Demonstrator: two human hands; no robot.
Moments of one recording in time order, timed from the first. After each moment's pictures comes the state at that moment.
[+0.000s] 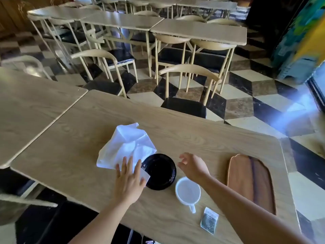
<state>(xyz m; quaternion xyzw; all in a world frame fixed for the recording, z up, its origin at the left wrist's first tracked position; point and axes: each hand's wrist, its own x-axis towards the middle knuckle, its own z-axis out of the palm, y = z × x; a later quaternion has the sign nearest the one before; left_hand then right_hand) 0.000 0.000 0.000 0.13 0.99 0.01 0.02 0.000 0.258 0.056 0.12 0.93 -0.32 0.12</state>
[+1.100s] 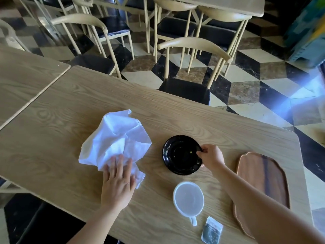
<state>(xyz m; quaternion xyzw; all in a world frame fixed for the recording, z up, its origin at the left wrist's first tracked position) -0.019 -0.011 -0.071 0.11 0.99 0.02 0.05 -0.057 0.332 -0.025 0.29 0.87 -0.38 0.10</state>
